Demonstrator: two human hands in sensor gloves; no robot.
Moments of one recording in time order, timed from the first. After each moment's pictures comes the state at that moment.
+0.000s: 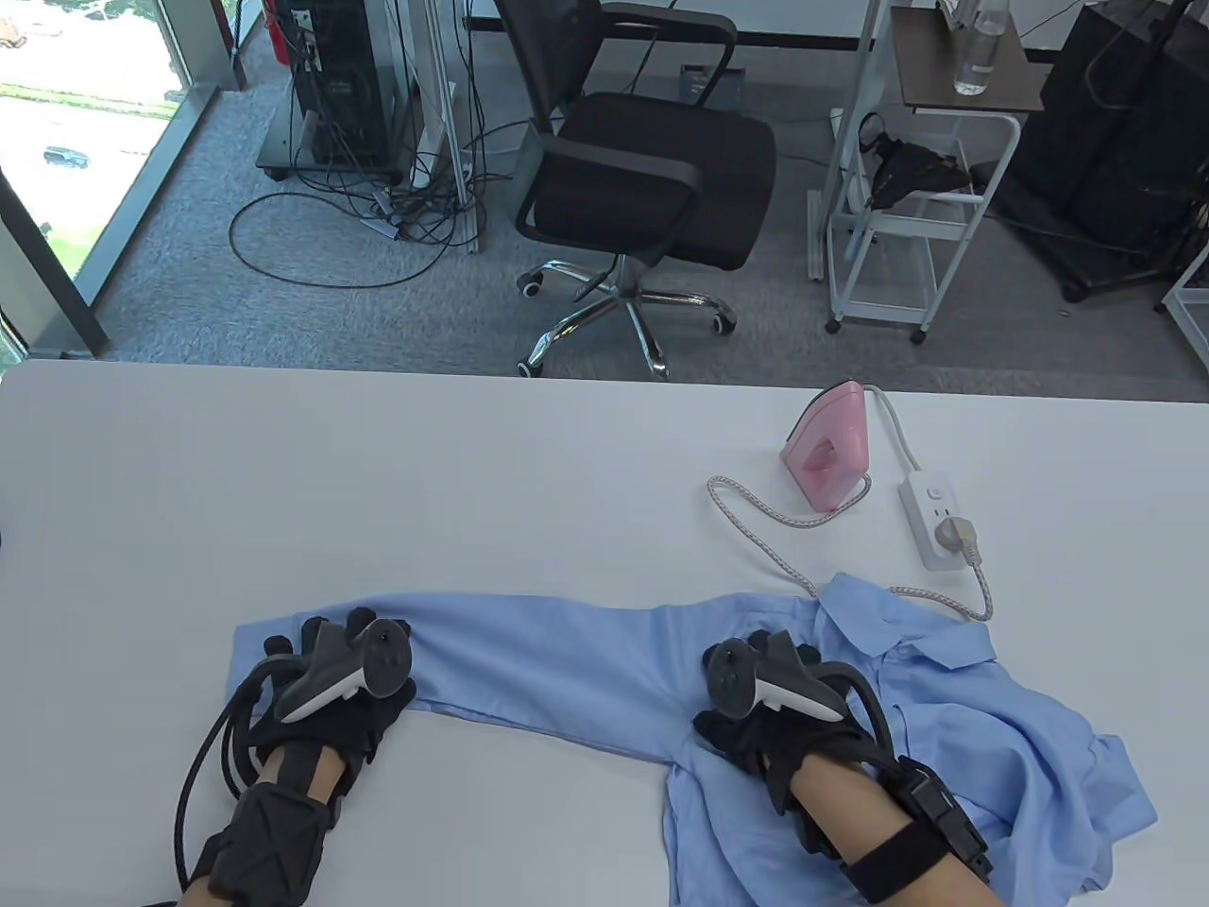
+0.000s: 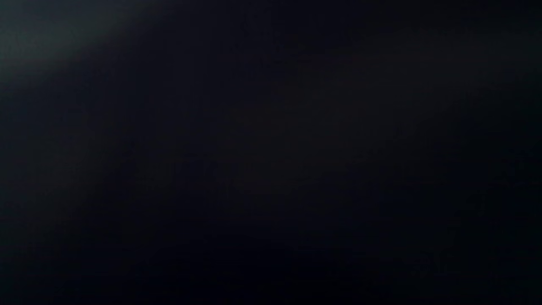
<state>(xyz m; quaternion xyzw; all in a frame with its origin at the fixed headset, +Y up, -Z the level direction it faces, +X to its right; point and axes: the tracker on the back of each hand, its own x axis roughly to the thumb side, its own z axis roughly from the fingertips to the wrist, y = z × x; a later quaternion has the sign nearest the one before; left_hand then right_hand) -0.263 -0.783 -0.303 -0.22 0.00 0.00 0.97 0.163 -0.773 -0.303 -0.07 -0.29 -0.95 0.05</state>
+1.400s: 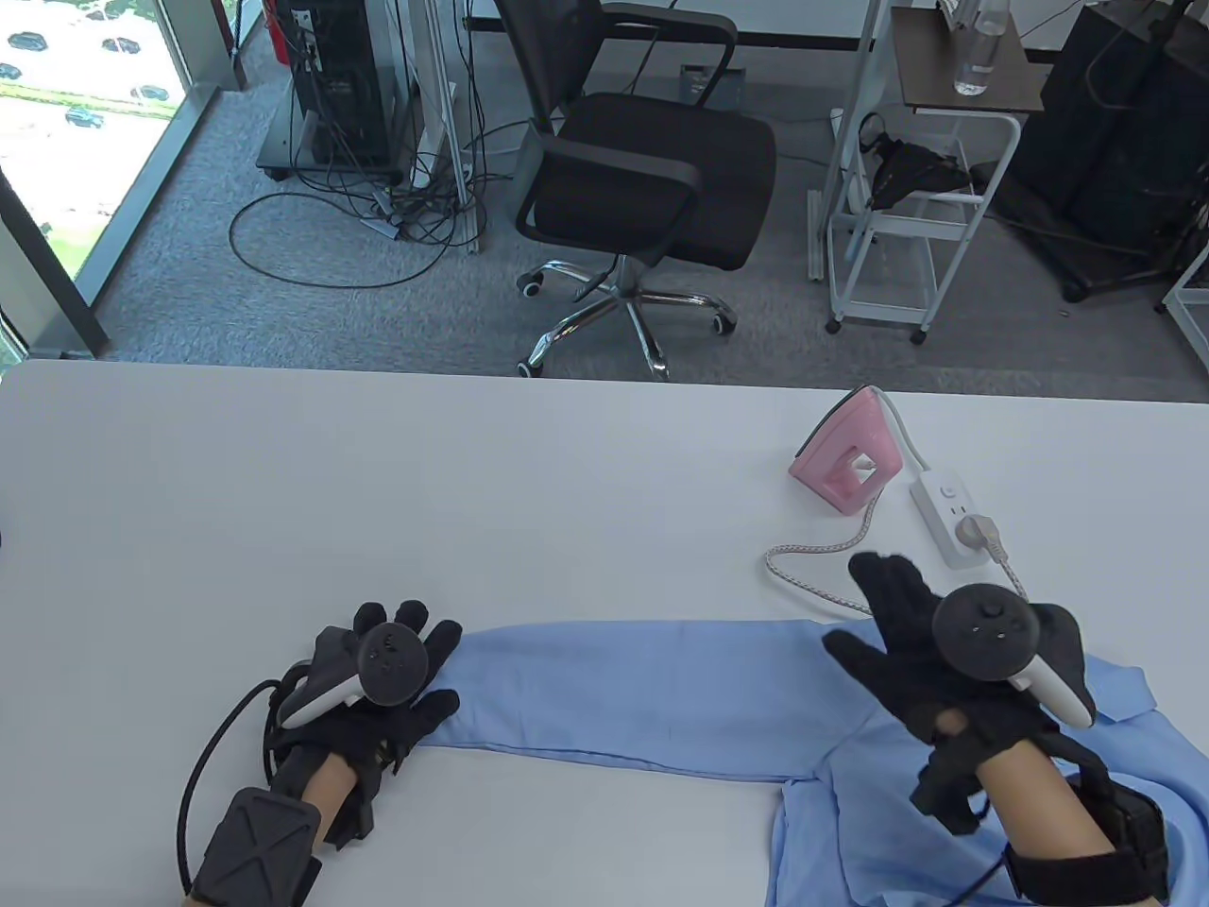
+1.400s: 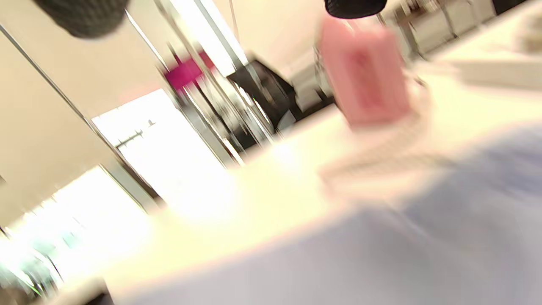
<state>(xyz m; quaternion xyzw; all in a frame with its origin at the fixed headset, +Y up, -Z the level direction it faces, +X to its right) -0.233 -0.791 -0.295 -0.31 -0.11 0.04 0.94 0.274 -0.614 -0.308 -0.14 0.01 -0.93 -0.34</state>
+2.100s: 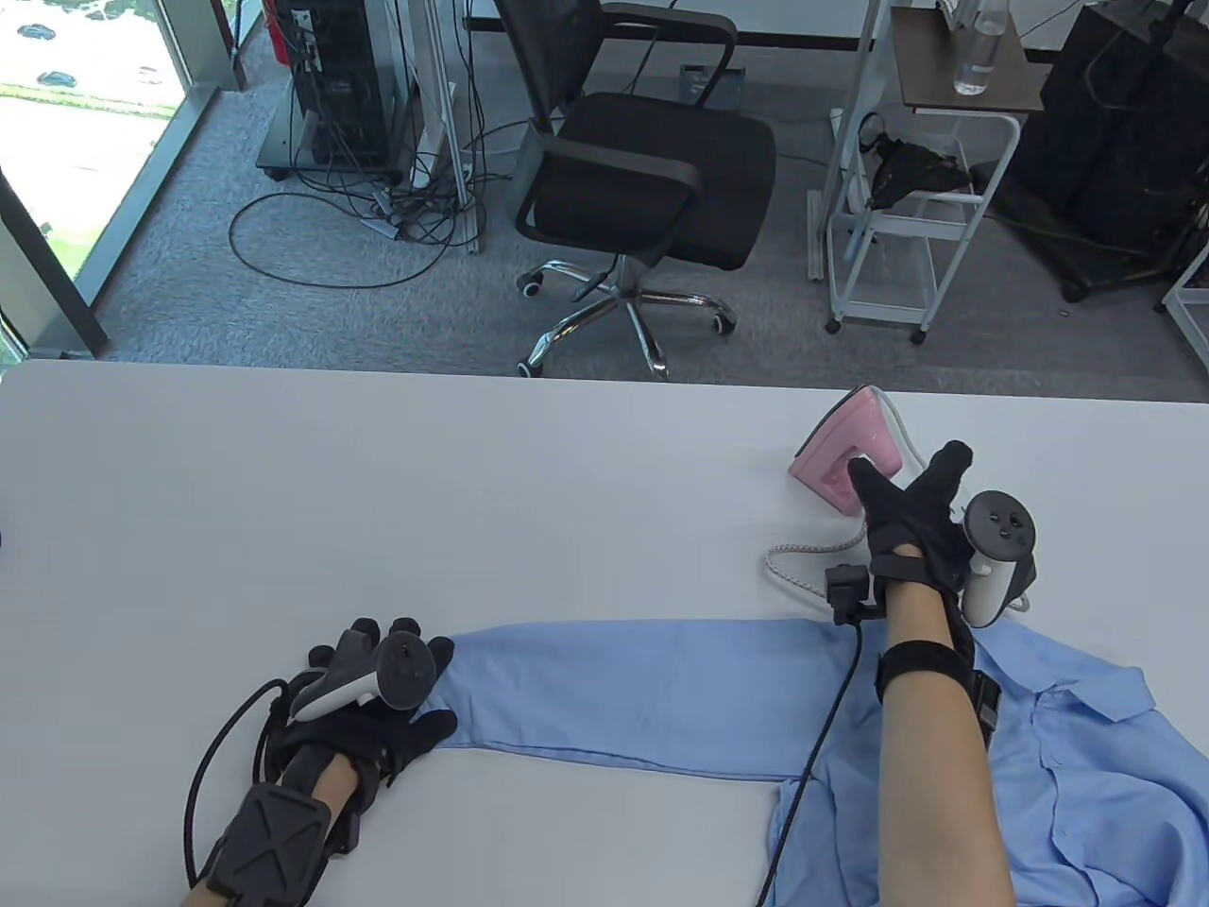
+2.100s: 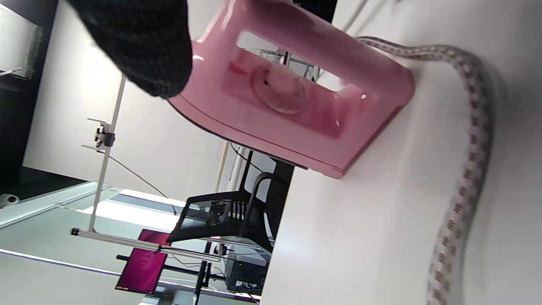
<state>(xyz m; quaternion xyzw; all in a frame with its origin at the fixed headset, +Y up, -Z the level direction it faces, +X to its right) -0.233 -0.797 -0.293 -0.33 -0.10 0.06 0.94 0.312 -0.739 -0.445 0.15 0.06 -0.78 -0.61</state>
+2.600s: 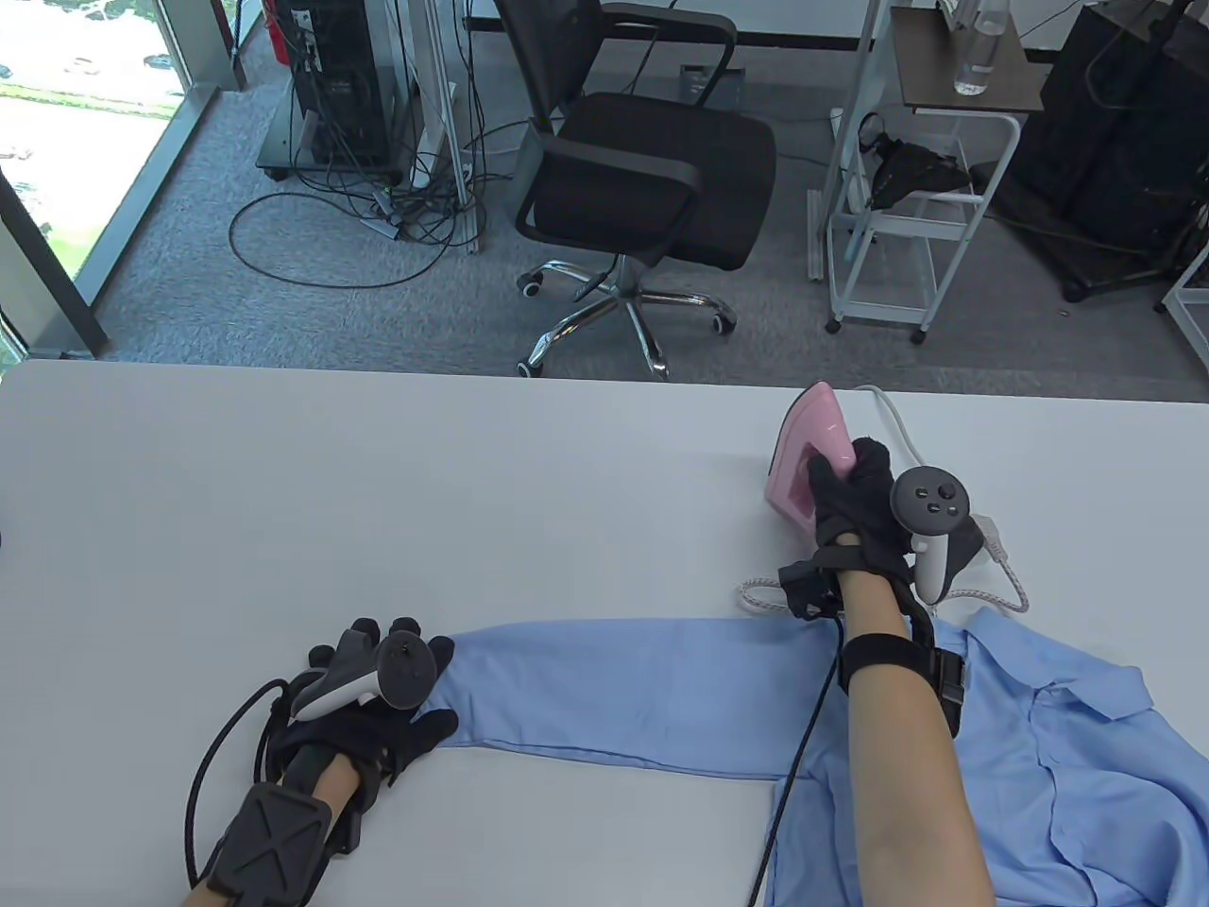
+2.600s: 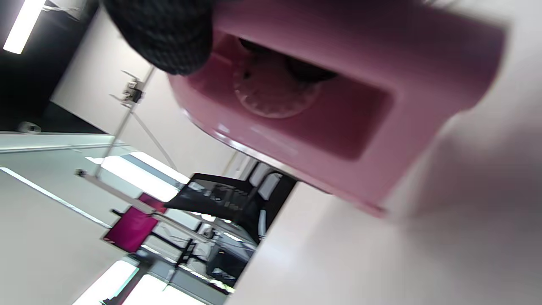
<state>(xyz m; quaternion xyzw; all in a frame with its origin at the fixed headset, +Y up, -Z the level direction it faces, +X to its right) -0.233 -0.798 -0.294 -0.33 -0.10 0.06 0.94 0.252 -0.702 -0.446 0.07 0.12 -0.85 -0.50</state>
